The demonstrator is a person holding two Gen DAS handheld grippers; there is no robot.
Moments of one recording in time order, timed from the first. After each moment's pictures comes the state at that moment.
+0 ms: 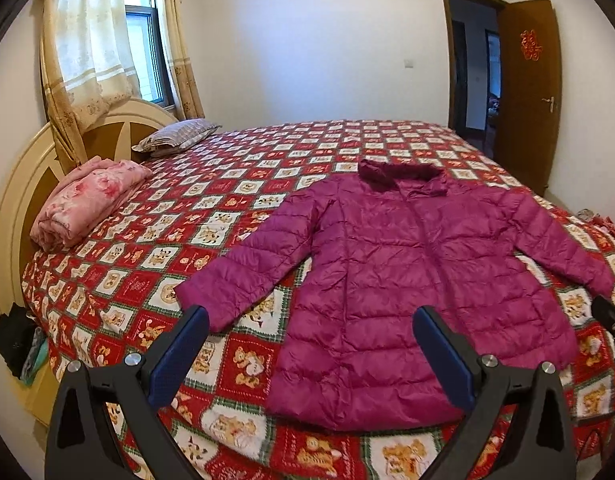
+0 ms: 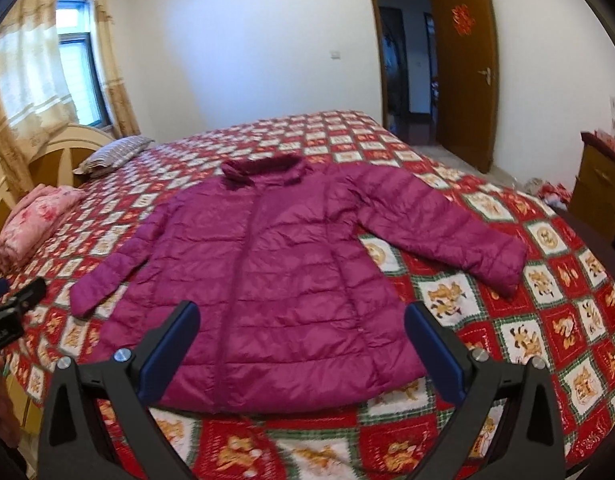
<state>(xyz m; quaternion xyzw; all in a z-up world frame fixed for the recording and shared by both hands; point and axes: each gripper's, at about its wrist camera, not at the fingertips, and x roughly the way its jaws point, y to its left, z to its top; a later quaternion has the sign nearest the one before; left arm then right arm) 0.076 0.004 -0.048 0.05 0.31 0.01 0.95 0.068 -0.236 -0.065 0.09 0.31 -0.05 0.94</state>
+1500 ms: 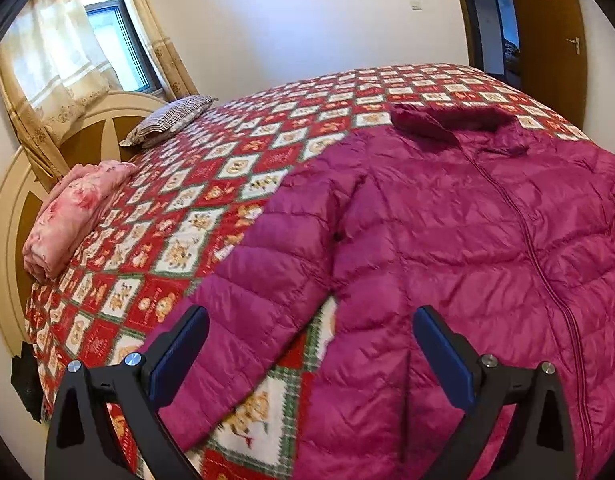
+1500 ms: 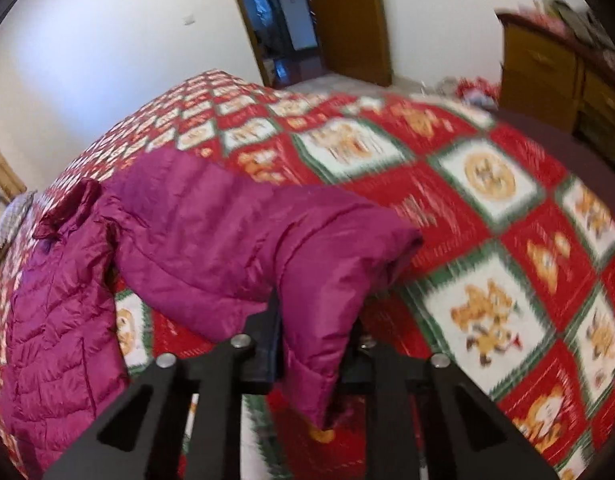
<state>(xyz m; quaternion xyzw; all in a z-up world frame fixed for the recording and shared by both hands) 0.286 0.002 -0.133 0.12 0.37 0.05 0.92 0.174 -0.487 -0.151 0.21 0.39 -0.19 0.88</state>
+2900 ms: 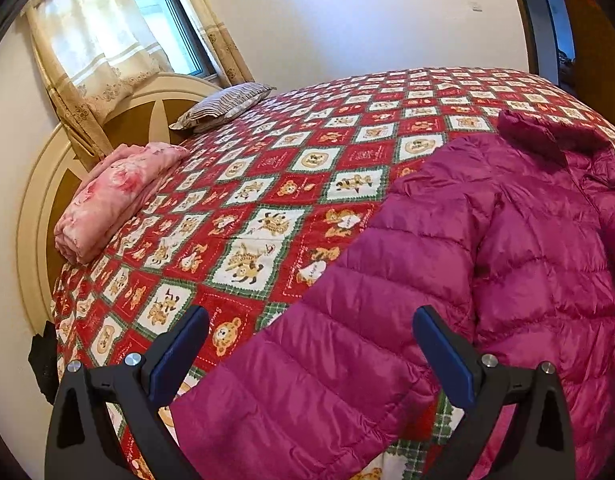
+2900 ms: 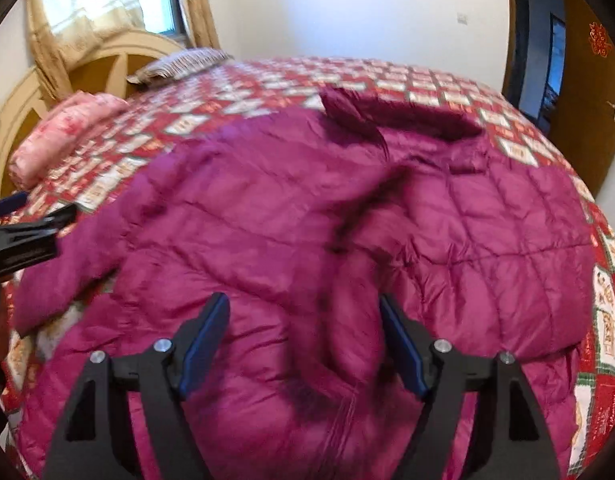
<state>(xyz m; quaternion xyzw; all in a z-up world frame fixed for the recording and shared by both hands) 0.345 0.081 -0.146 0.11 0.36 0.15 0.91 0.333 -0.138 -0.162 -0.01 0.39 0.14 0.91</state>
